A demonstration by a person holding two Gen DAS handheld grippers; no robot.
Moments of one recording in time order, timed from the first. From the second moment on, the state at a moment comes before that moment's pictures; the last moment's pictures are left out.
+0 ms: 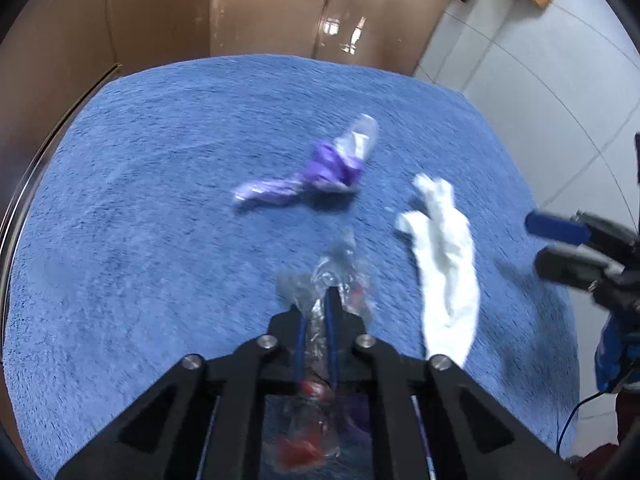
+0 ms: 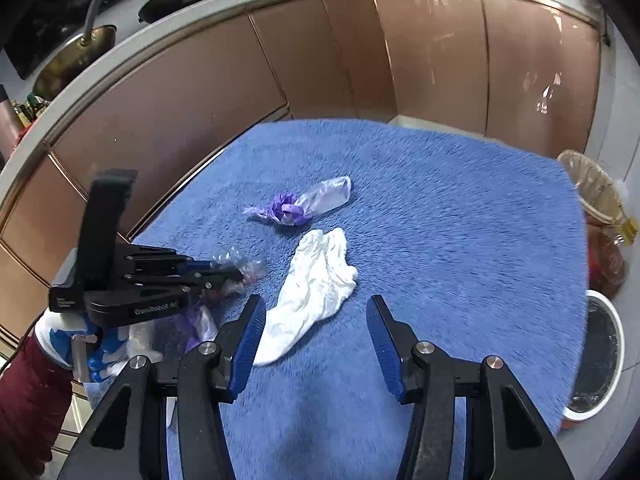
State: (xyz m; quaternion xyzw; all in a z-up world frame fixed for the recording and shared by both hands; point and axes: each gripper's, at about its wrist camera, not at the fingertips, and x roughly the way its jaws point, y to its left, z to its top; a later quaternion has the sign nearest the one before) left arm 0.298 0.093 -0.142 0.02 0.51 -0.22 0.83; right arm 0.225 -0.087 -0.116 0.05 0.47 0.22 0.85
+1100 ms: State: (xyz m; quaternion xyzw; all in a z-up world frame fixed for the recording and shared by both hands) left arm 0.233 0.177 -0.014 -0.08 0.39 -0.15 0.90; right arm 0.183 -0.091 -0.073 0.02 0.44 0.19 0.88
